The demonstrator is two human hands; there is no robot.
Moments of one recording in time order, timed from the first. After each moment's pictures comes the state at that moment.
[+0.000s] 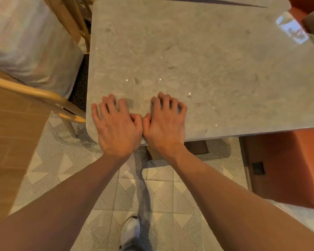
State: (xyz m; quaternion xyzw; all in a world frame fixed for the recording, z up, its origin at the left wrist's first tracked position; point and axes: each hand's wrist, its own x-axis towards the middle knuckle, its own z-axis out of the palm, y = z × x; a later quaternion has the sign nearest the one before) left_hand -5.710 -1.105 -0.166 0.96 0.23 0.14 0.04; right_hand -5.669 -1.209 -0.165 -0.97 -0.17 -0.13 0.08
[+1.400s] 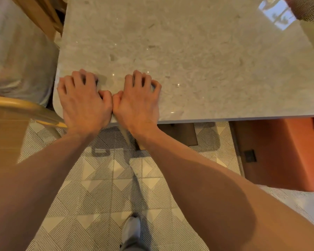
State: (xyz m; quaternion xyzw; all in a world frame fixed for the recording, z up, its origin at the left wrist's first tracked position) left_hand -5.644 -1.038 -0.179 0.96 0.16 0.21 0.03; right_hand -5.617 -1.152 -0.168 -0.98 -0.13 -0.13 0.12
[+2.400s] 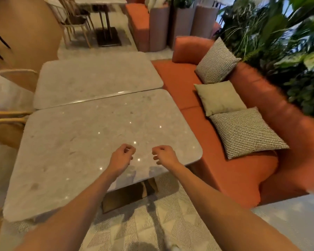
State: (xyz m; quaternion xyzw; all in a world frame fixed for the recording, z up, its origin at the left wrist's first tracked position) left_hand -5.564 -1.405 0.064 0.83 0.14 -0.12 0.52; right_hand -5.562 -1.579 0.064 -0.79 0.18 0.18 0.56
